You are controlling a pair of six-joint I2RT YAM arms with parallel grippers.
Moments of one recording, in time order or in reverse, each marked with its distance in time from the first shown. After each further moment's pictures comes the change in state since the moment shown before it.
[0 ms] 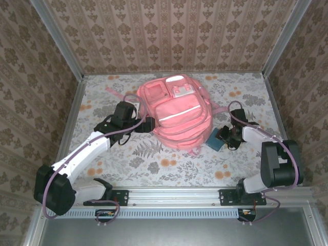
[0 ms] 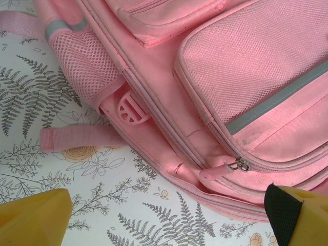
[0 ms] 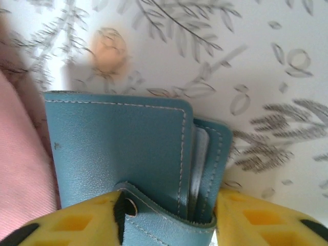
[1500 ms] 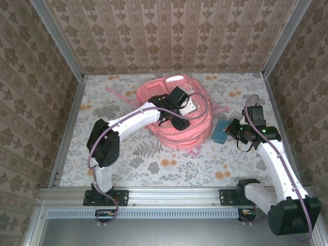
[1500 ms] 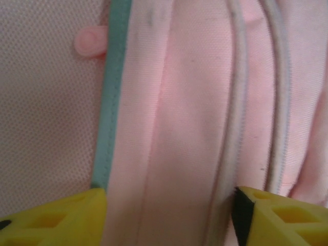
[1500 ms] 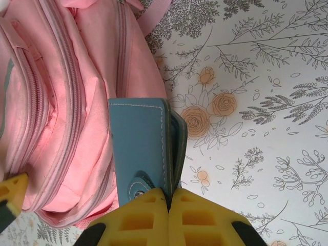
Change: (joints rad) left arm -0.304 0.730 0.769 -0.313 -0.011 0.633; right arm -0.003 -0.485 0.154 -0.349 0.000 -0.020
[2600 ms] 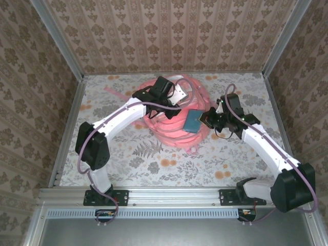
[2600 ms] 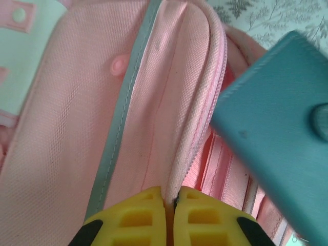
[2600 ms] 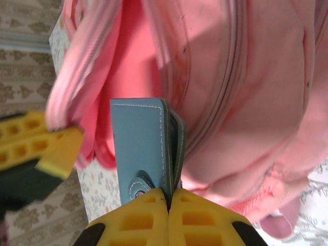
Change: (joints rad) left arm 0.114 -0.140 -0.058 0.094 0.190 -0.057; right arm 0.261 0.267 0.093 0.334 -0.176 0.302
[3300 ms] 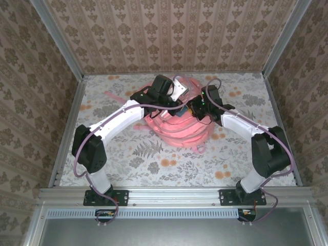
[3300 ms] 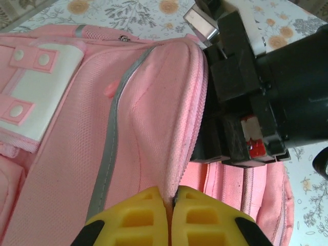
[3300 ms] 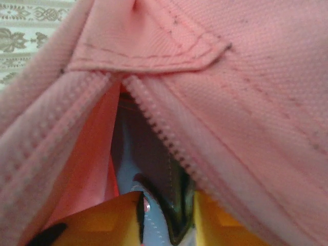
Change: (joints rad) left arm -0.012 -0.034 -0.026 0.131 0.002 -0.146; right arm 0.082 0.378 0.135 0.372 0.120 0.373
